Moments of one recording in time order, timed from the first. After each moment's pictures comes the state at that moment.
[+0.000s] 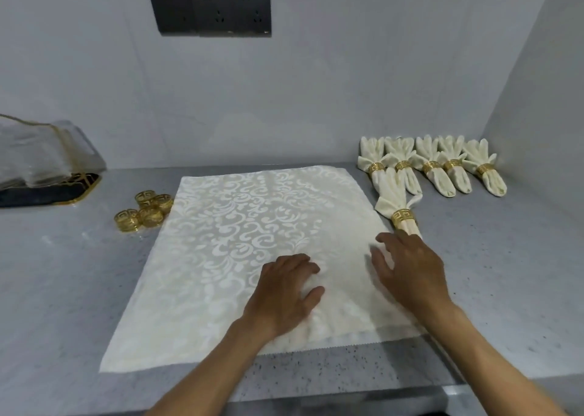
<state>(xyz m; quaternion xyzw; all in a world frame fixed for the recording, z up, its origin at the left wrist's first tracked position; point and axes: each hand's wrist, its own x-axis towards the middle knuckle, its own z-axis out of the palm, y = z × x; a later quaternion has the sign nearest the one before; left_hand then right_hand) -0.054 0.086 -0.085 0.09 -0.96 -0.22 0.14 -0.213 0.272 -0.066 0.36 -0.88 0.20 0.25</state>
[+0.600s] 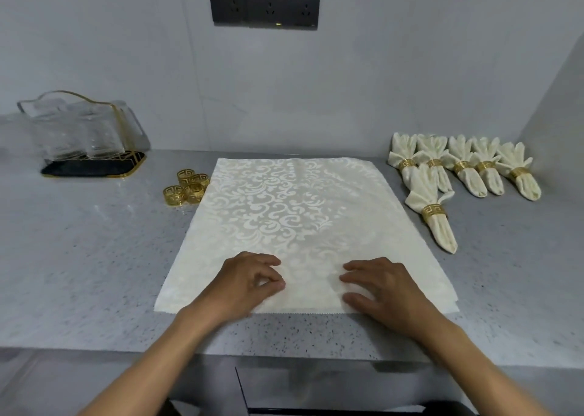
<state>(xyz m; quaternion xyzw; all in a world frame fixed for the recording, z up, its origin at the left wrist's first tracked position) 0.056 0.016 -0.075 0.15 -0.93 -0.32 0.12 -0.149 0.249 -0.088 0.57 -0.80 0.21 0.04</state>
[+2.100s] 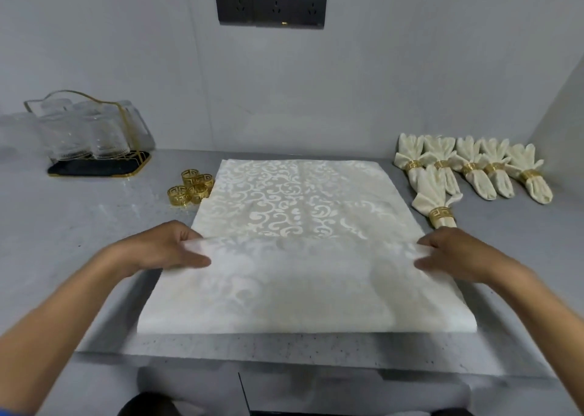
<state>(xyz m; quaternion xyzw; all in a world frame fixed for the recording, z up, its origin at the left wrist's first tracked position) 0.108 -0.072 0.011 0.30 -0.85 -0.42 -0.05 -0.216 0.269 0.011 0.38 -0.91 0.06 -0.16</state>
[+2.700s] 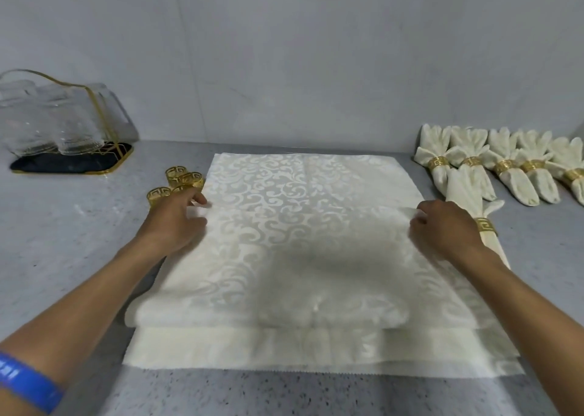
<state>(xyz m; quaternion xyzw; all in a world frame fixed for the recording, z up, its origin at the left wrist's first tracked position) 0.021 -0.148 -0.047 0.38 -0.87 -0.23 0.20 -0.290 0.173 -0.046 0.31 -0.94 0.13 0.08</state>
